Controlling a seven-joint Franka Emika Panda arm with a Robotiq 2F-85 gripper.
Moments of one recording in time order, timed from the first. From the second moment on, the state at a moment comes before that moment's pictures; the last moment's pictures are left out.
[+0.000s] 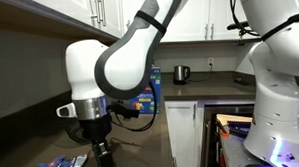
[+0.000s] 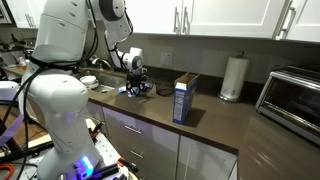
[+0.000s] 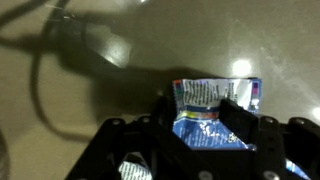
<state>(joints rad) 0.21 0.44 0.31 -2.15 -0.09 2.52 -0.35</state>
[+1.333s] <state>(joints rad) 0.25 0.11 0.30 -2.44 -0.09 2.50 -0.12</state>
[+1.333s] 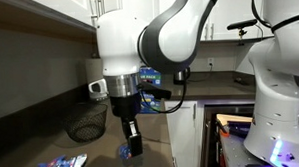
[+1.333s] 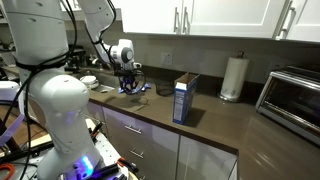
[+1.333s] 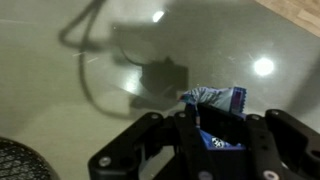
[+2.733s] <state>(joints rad) -0.02 -0.38 0.06 -2.33 -0.21 2.12 0.04</state>
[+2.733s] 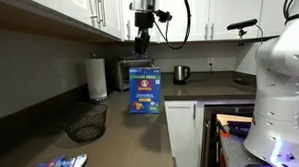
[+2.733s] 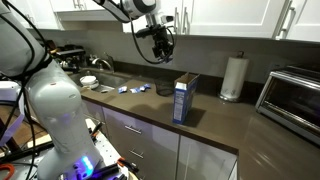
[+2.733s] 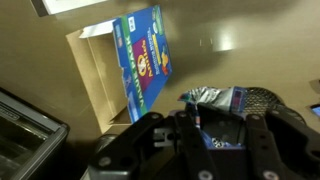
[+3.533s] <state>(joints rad) -0.08 -0.18 -0.01 -2.17 -0.25 2.09 0.17</state>
